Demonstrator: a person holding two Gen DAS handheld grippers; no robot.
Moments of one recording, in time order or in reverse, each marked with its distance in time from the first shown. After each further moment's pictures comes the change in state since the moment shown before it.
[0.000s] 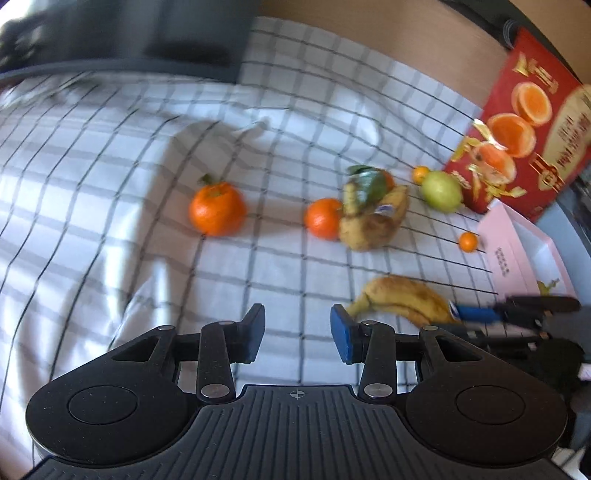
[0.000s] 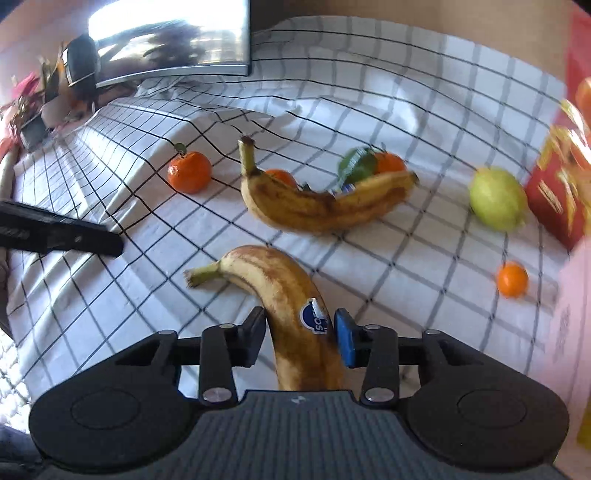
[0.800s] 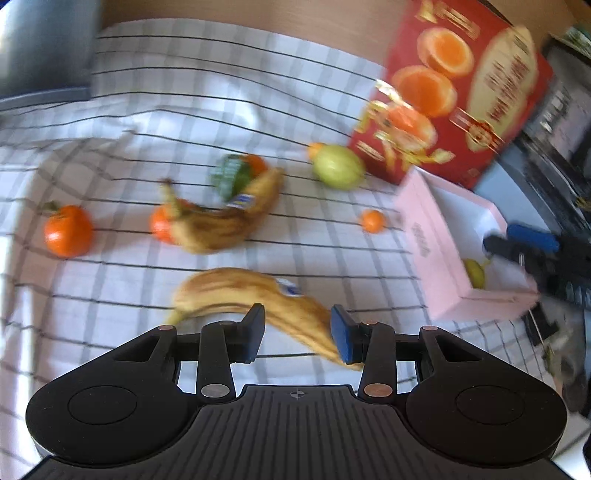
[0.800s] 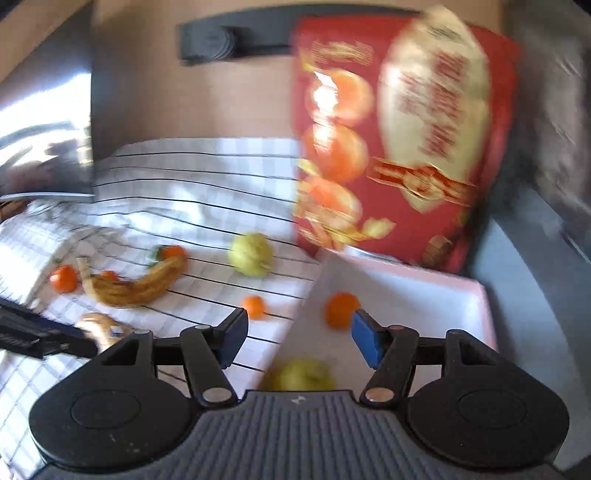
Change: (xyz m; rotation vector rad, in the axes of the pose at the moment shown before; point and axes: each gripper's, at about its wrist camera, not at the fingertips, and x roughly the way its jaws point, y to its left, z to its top) left arm 0.018 -0.100 0.001 0.084 0.034 -0.094; right arm -0.128 -0.090 -0.030 0.139 -0.297 -0.272
